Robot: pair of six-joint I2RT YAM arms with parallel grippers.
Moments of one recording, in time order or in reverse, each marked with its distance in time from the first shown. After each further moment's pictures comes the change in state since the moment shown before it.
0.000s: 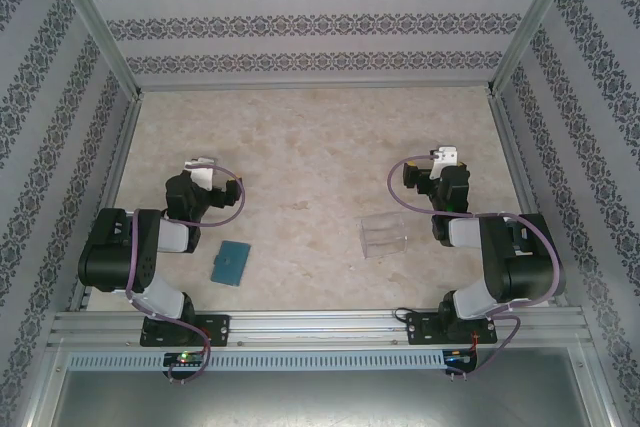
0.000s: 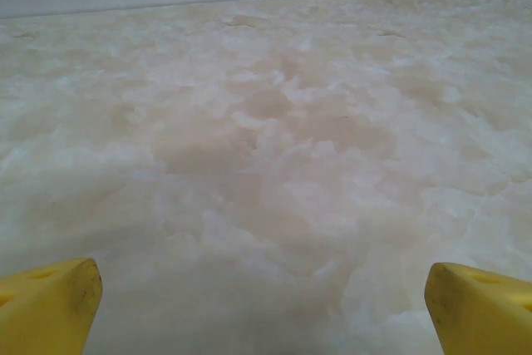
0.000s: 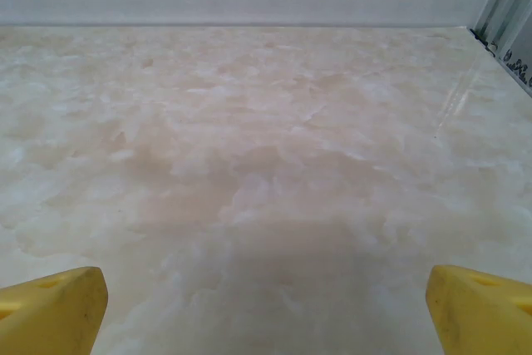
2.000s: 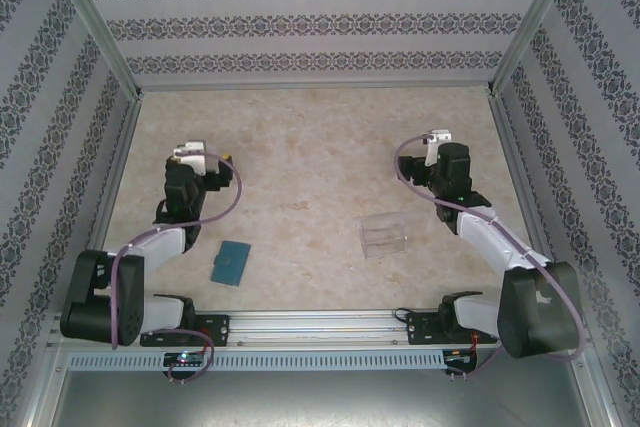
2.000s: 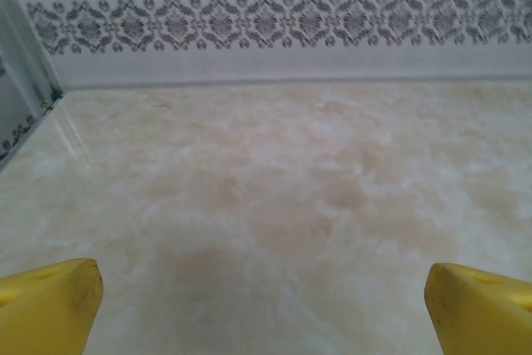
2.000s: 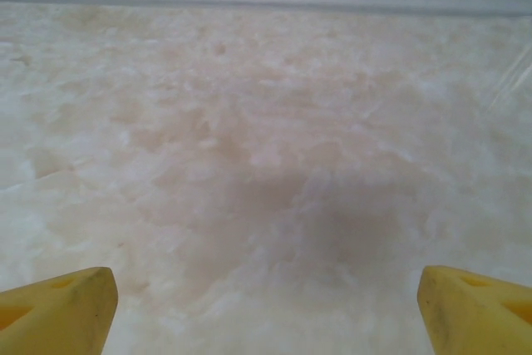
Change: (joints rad) left arm -0.099 -0.312 0.119 -0.353 -0.360 -0.088; right arm 0.089 -0.298 0.272 -0.771 -0.042 0.051
